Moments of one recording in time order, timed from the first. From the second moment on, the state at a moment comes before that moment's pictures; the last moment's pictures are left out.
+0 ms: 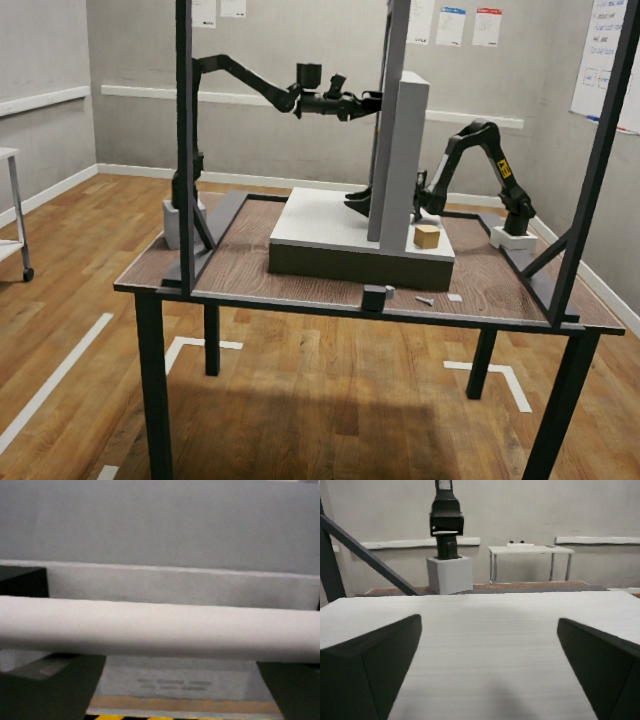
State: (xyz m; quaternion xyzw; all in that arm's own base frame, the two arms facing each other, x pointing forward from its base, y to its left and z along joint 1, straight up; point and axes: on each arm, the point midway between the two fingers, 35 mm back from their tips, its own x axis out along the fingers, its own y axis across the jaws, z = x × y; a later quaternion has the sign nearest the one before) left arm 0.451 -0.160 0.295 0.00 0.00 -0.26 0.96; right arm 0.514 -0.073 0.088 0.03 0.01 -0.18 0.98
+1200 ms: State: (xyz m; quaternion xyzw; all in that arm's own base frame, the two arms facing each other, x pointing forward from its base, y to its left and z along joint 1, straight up) left arm 0.452 -0.160 0.321 0.00 0.00 -0.27 0.96; right arm 0.455 -0.050 0.090 0.03 0.01 -0.18 0.98
